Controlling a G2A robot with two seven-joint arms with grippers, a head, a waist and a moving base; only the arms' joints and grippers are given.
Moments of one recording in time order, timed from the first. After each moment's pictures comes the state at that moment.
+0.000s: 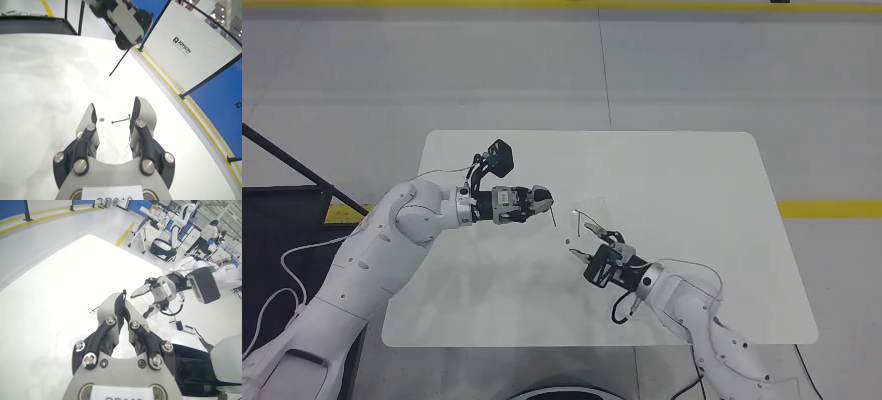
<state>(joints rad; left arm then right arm) 0.70 -0.98 -0.90 -1.26 0.36 -0.95 -0.47 -1.23 -1.17 1.07 -1.69 -1.67 -0.46 -0.10</state>
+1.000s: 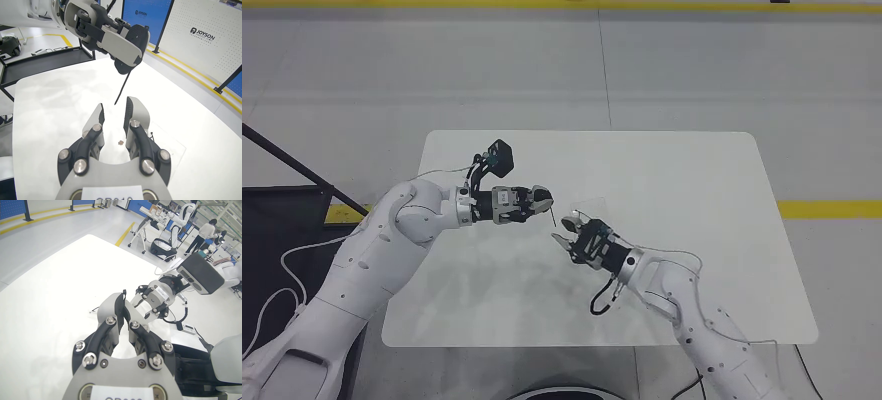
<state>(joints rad) 0.70 -0.98 -0.90 -1.26 0.36 -0.95 -0.47 -1.06 -1.24 0.95 -1.53 -1.34 -0.49 0.02</state>
